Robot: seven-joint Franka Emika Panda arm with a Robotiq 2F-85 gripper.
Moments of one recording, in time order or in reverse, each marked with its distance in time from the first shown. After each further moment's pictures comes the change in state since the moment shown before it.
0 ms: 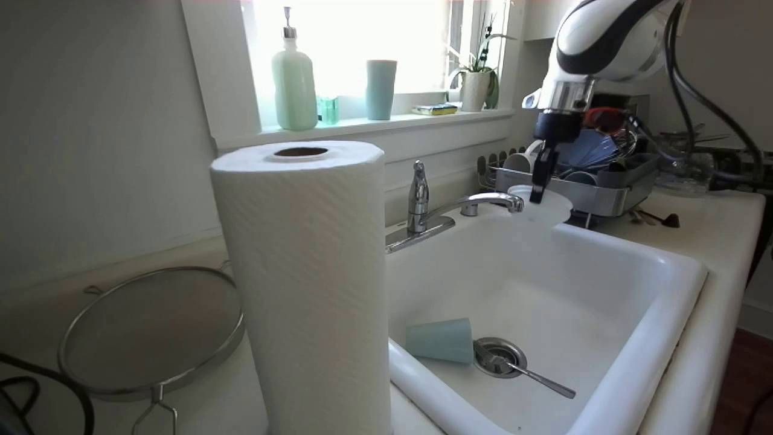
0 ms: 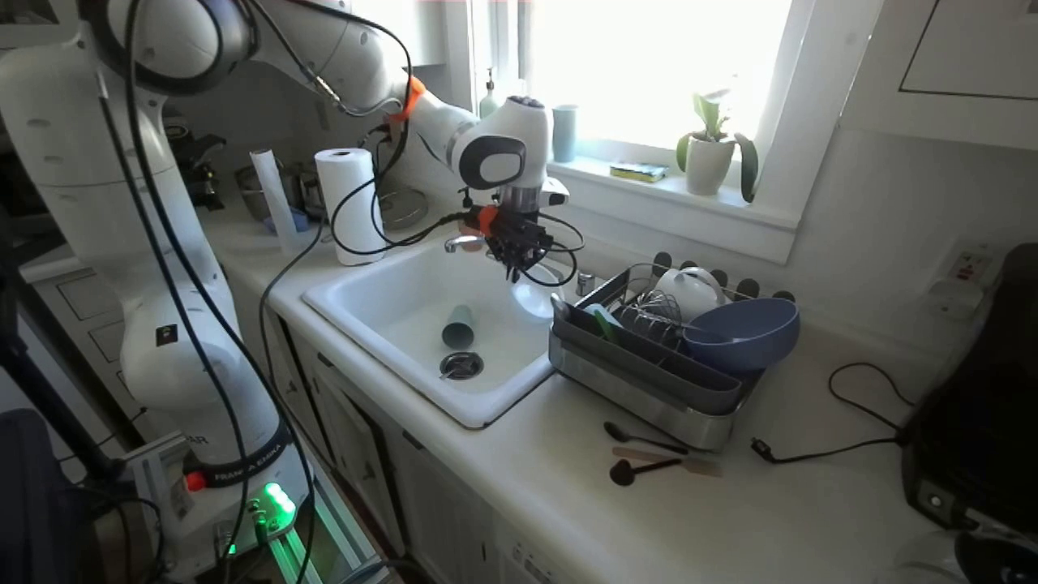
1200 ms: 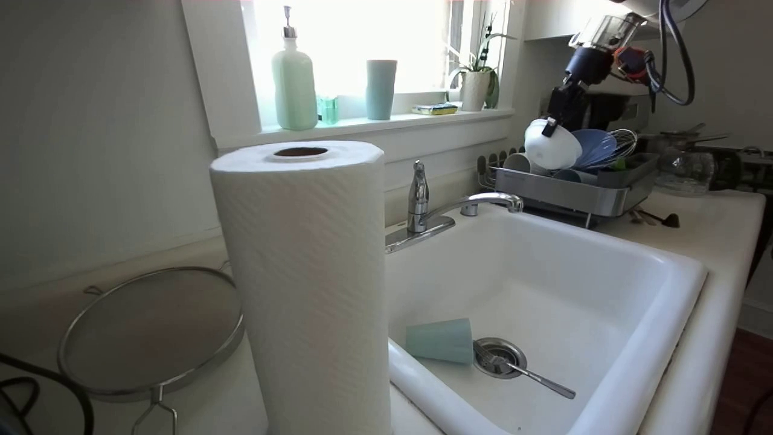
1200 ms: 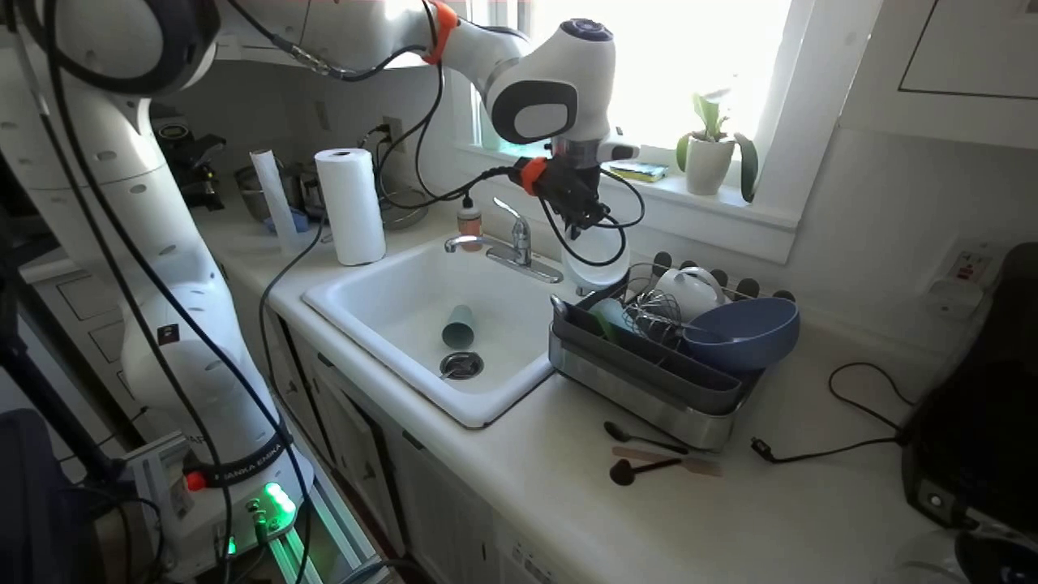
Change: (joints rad) arm 0.012 -0.034 -0.237 0.196 0.191 -0.064 -0.007
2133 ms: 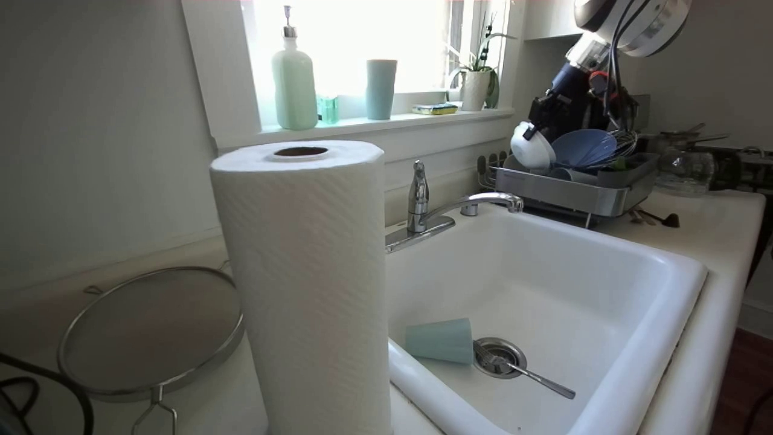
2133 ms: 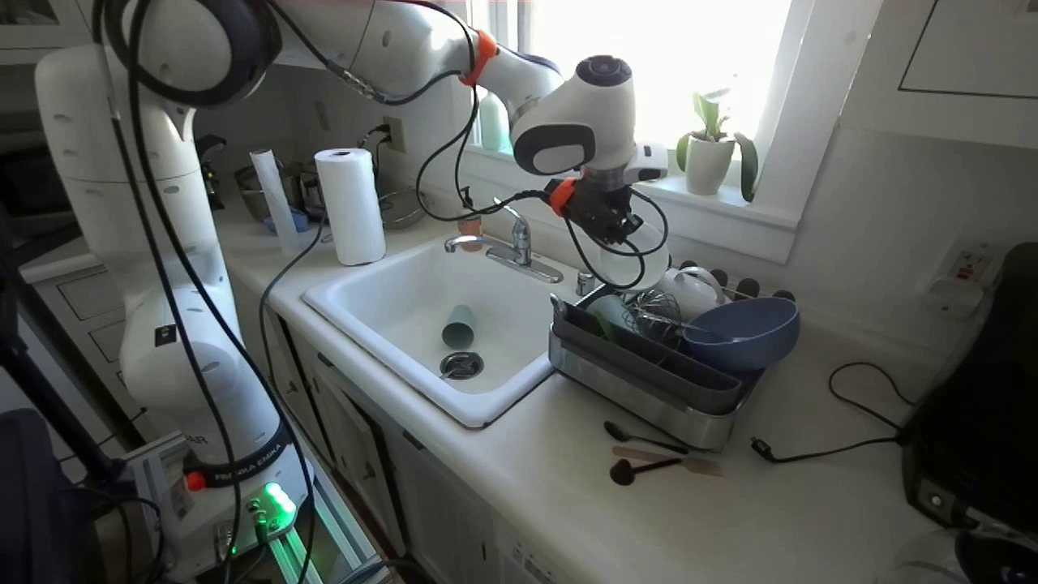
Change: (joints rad) arm -0.026 0.140 0.013 0.053 0.190 0.248 -0.046
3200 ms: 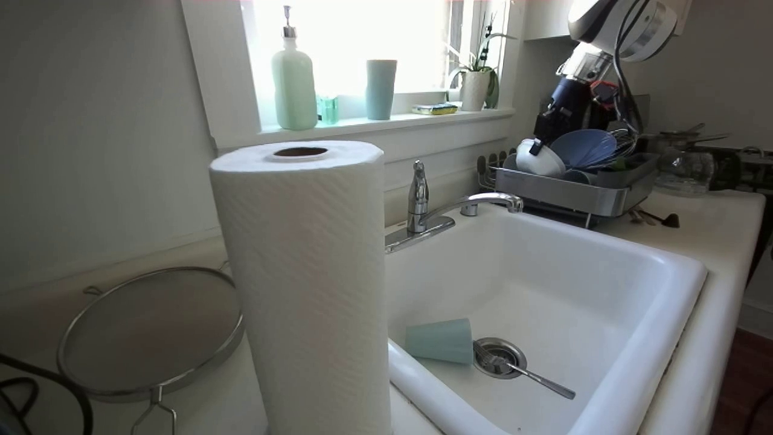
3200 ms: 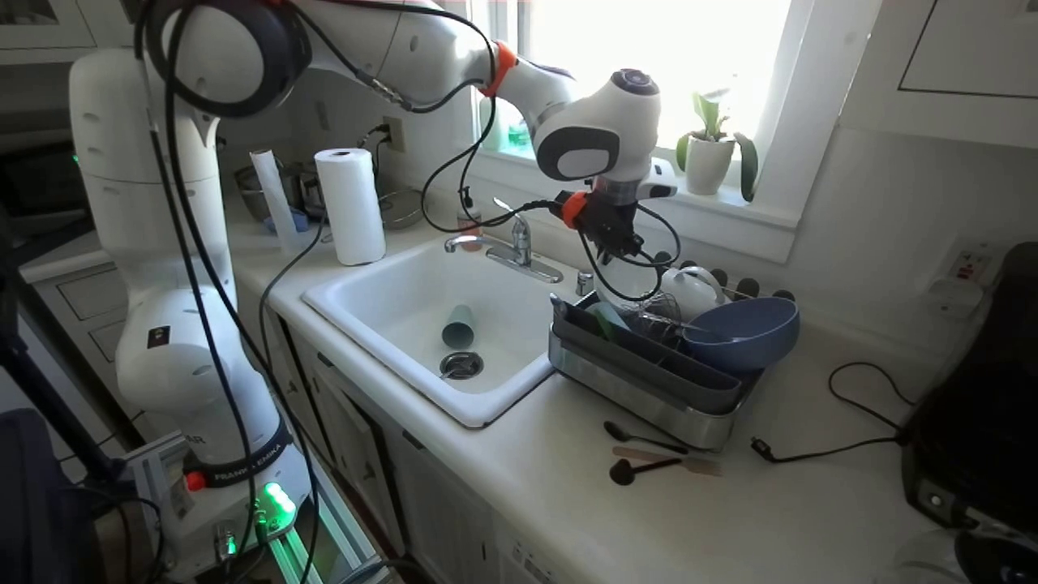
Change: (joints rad) arm -0.060 0.082 0.020 0.095 -0.102 -0.207 -0.029
